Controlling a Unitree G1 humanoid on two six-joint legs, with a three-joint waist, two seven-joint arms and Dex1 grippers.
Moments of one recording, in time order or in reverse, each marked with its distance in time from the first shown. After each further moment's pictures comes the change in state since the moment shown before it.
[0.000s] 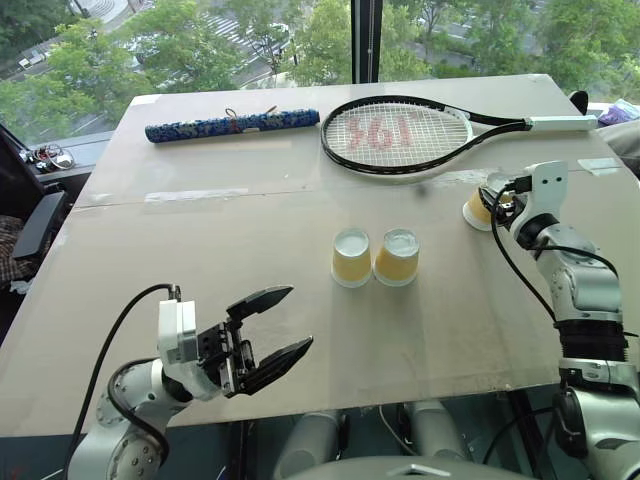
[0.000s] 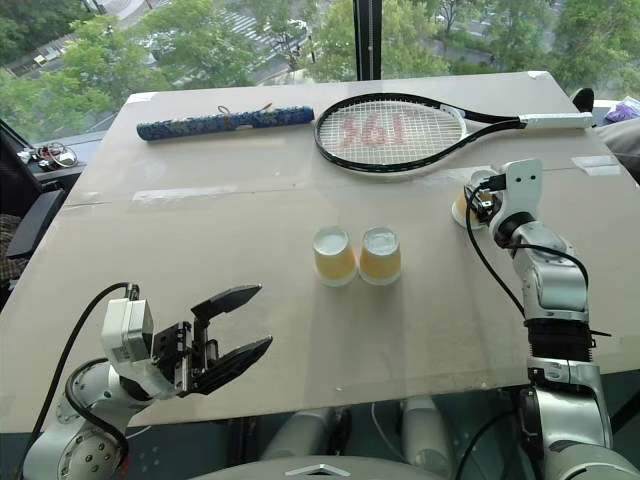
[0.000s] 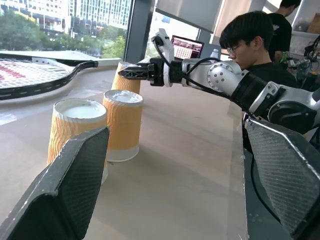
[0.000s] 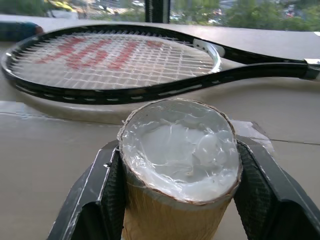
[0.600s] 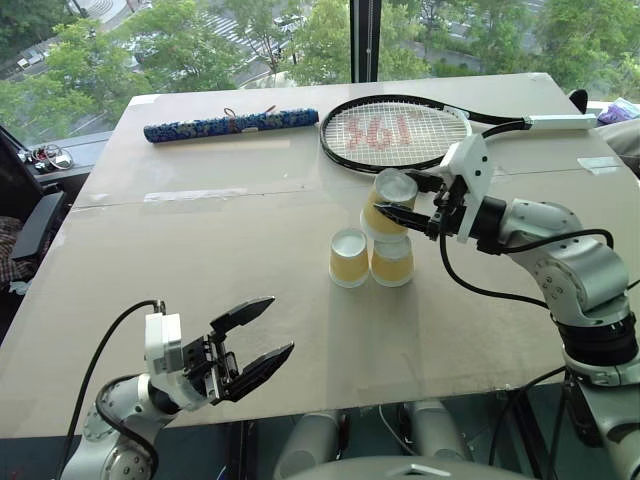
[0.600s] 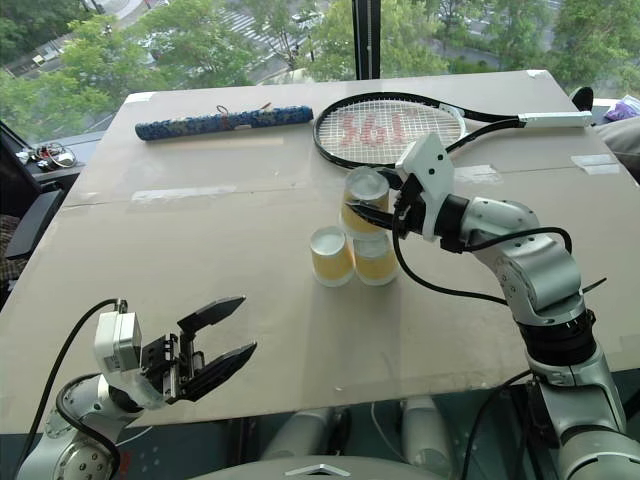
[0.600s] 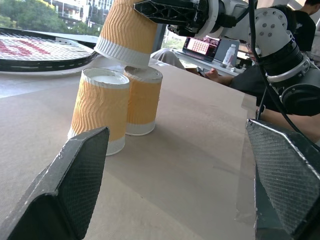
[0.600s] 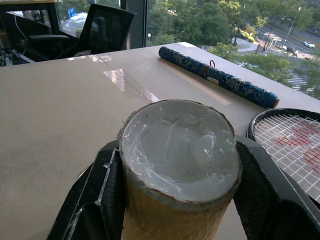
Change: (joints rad) left arm 0.041 -0.007 0.043 0.112 0.007 -0.056 -0.073; right arm -0.100 -0.069 0.307 -0.424 0.149 0.256 0.225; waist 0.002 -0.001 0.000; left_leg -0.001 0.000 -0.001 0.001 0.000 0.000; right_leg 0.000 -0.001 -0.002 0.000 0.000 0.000
